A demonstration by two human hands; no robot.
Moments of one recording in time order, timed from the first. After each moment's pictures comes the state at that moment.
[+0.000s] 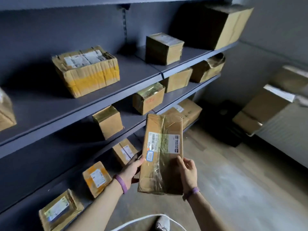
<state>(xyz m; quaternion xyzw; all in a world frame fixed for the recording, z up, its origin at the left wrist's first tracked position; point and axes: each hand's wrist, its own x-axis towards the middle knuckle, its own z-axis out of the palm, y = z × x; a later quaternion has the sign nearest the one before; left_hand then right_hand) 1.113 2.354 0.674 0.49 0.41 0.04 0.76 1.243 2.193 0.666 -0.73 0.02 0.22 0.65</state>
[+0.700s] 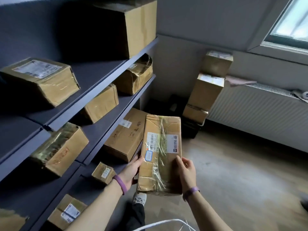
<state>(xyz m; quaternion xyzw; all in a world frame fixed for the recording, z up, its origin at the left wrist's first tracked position) 1.493 2.320 0.663 0.56 0.28 -0.14 0.77 1.542 2.121 0.654 -0.71 0.18 0.10 0.68</state>
